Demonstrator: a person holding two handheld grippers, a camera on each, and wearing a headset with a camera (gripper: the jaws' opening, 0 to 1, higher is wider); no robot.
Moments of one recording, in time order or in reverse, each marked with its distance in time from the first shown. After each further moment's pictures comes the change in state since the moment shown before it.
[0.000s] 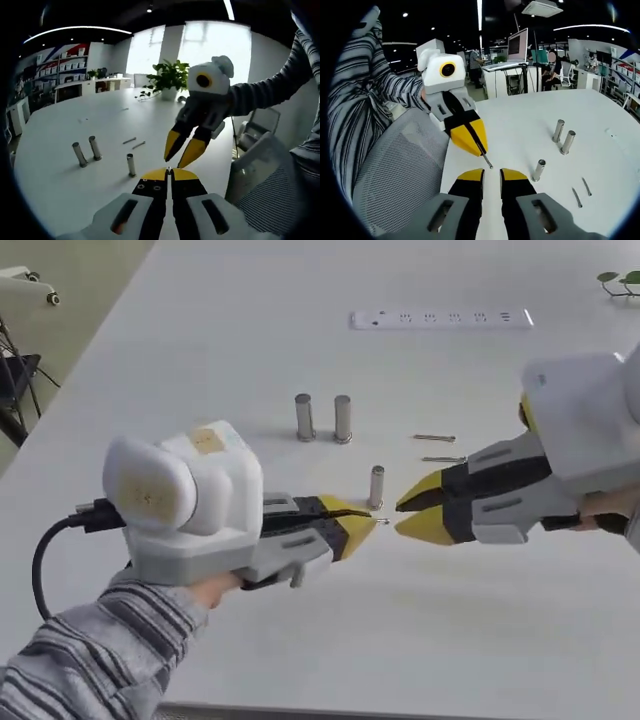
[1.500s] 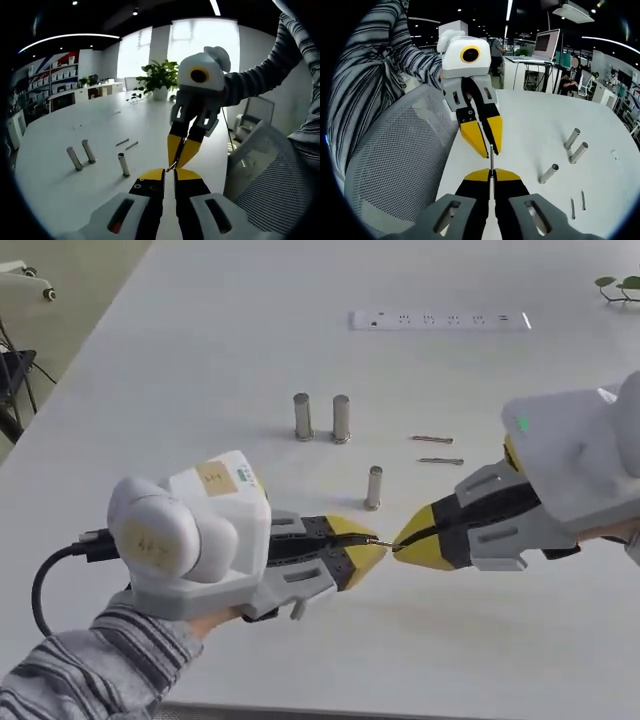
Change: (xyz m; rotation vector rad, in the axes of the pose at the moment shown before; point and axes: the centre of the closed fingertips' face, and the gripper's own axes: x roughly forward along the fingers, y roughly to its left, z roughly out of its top) left arm 0.003 -0.012 -0.010 0.080 -0.008 -0.024; right arm 0.005 0.018 -0.013 -0.227 0.115 0.058
